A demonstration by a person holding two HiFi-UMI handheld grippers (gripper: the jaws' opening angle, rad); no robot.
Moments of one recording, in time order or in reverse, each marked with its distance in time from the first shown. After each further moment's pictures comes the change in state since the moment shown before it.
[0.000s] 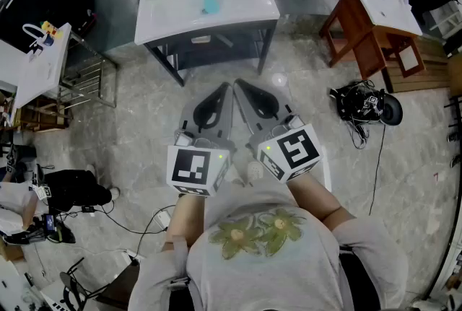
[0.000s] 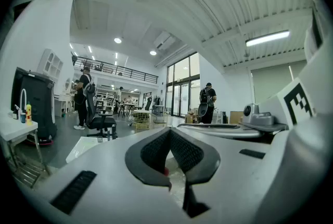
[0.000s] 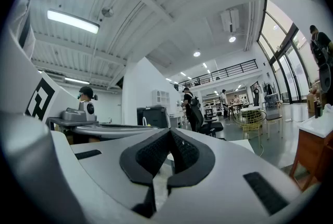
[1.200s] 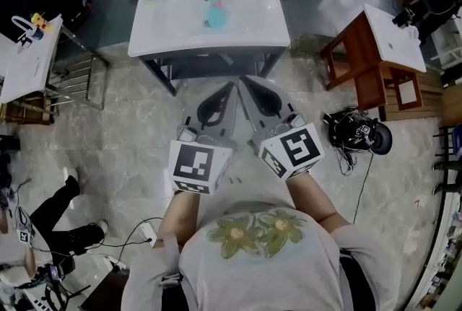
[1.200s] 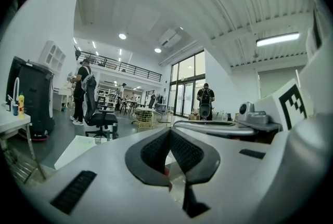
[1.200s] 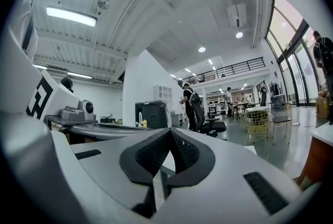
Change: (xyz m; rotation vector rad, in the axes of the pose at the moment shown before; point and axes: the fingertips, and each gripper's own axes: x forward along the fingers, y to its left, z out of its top) left arm 0.130 0.098 0.008 -0.031 -0.023 0.016; right arm 0.139 -0.094 -0.006 -0.055 0.016 0.050
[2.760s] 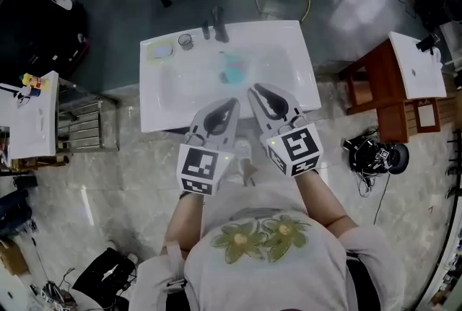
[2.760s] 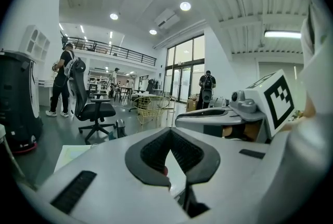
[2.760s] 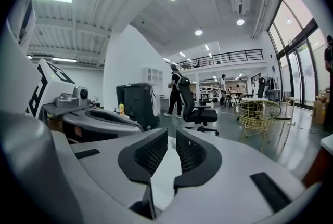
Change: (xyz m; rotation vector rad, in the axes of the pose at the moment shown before) left arm 0.214 0.204 -0.023 0.030 0.176 -0.088; right arm 0.249 -0.171 -0.053 -0.036 0.184 -0.083
